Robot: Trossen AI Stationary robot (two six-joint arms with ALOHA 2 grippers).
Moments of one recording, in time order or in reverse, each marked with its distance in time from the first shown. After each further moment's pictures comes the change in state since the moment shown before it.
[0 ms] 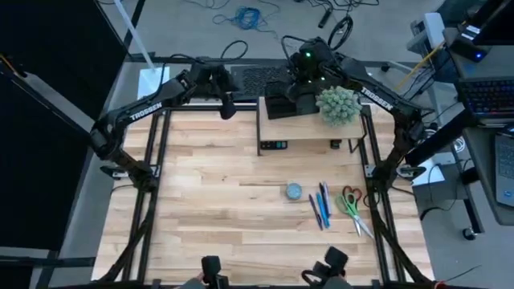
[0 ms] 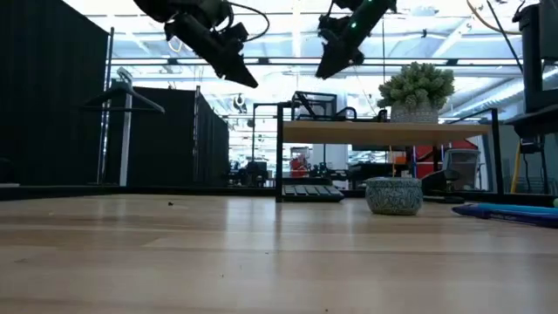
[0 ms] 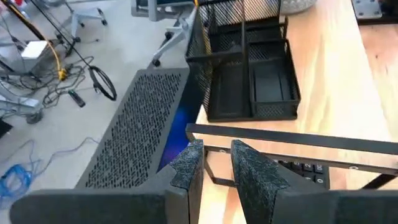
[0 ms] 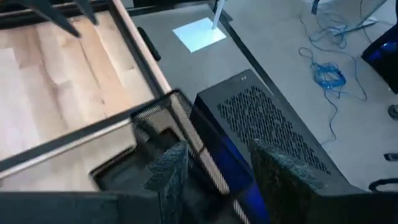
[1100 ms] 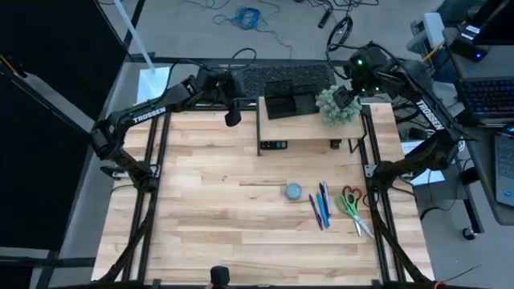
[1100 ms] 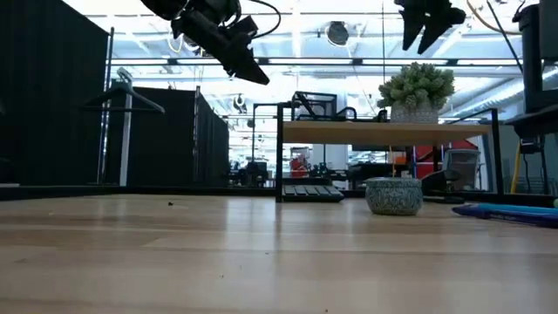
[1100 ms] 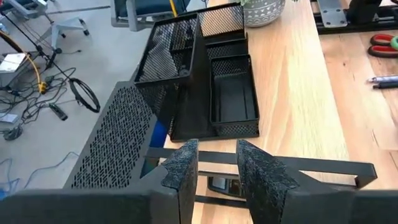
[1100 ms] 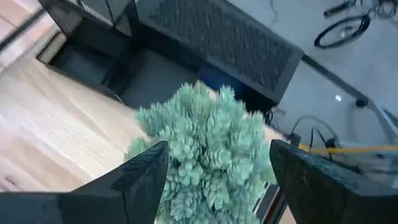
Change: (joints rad) left arm -0.086 0.004 0.000 0.008 -0.008 -0.026; right arm -0.078 -0.334 -0.058 -0.570 0.210 0.369
